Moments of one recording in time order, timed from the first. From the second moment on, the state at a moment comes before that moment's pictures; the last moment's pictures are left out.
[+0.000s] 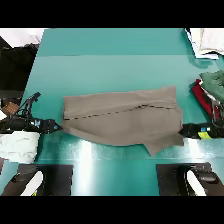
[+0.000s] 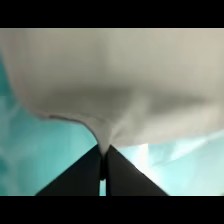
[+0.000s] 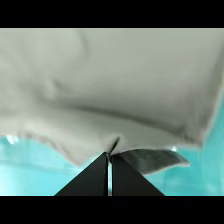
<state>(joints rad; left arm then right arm) 0.22 -0.80 0.60 0.93 -1.27 -1.25 -0.15 -0.62 0.71 -1.24 1.46 1.59</state>
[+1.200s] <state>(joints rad) 0.22 -1.08 0.64 0.62 -0.70 -1.14 -0.07 -1.43 1.30 -1.20 1.12 1.49</state>
